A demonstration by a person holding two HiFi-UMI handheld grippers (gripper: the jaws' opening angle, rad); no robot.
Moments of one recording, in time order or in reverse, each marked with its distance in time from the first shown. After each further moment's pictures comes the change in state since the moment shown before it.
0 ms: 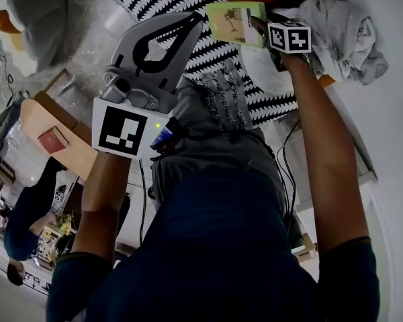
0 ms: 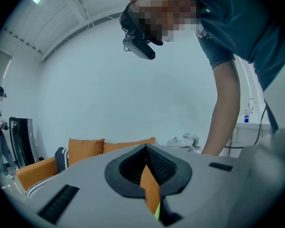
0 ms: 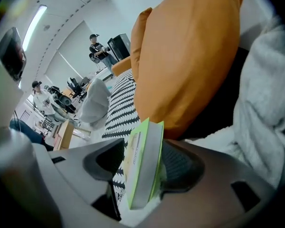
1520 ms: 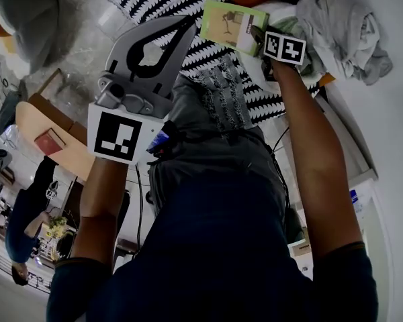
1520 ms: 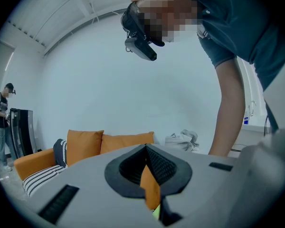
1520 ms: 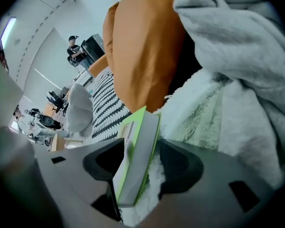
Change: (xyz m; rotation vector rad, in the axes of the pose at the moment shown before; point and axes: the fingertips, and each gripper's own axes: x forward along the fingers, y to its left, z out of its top) left arm 0.006 -0.007 -0.028 -0.051 0.030 -0.007; right arm 0.009 -0.022 -0.071 0.252 0.027 -0.132
